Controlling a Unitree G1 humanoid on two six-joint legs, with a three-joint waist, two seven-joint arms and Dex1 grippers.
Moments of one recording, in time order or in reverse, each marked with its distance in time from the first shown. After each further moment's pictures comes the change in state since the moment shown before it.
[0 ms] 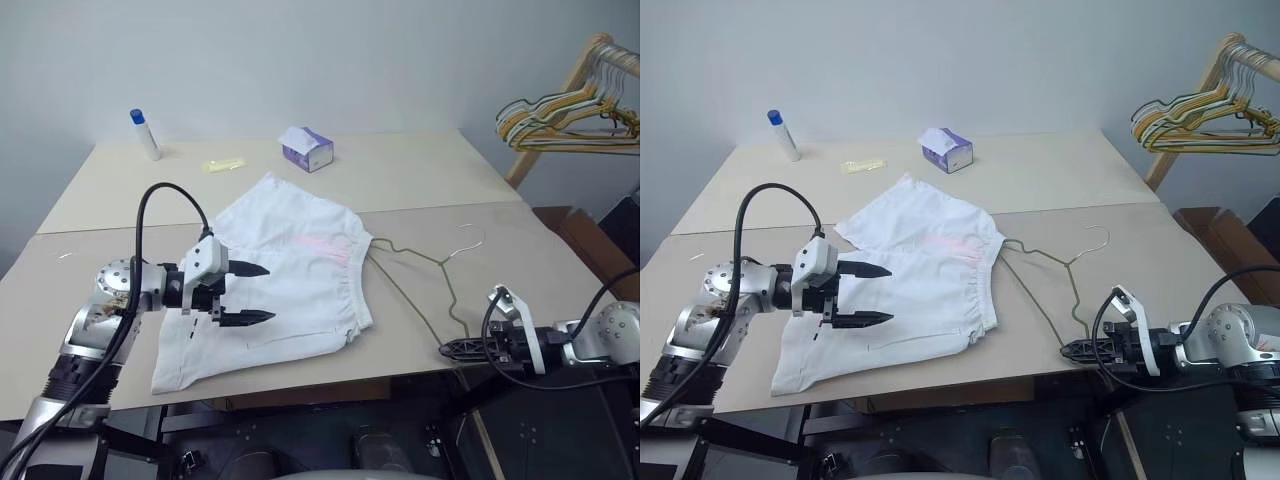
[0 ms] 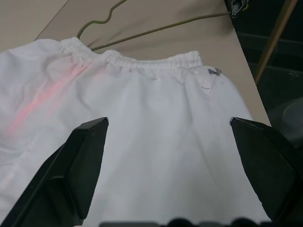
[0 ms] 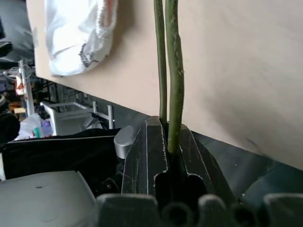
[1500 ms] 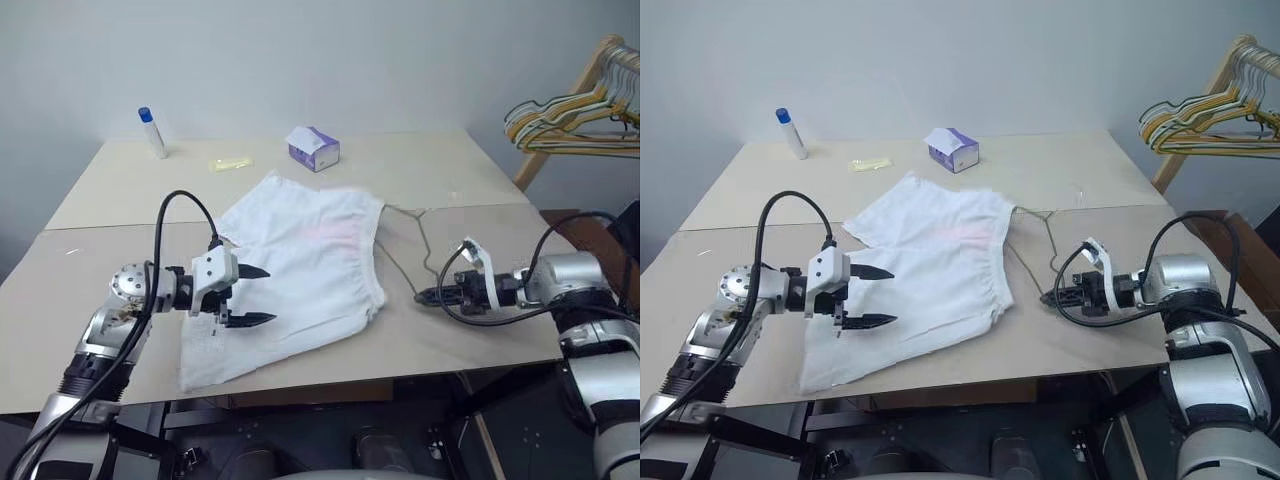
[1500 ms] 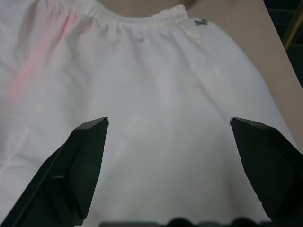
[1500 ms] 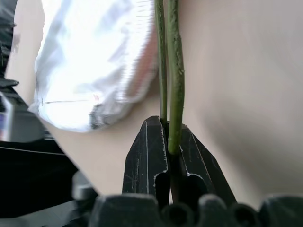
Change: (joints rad) left arm -0.014 -0.038 -0.043 0.099 0.107 -0.124 0.040; right arm -0.374 0.236 0.151 0.358 -0.509 -0.432 0.241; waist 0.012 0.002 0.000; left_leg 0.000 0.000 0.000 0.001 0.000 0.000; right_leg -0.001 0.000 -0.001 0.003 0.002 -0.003
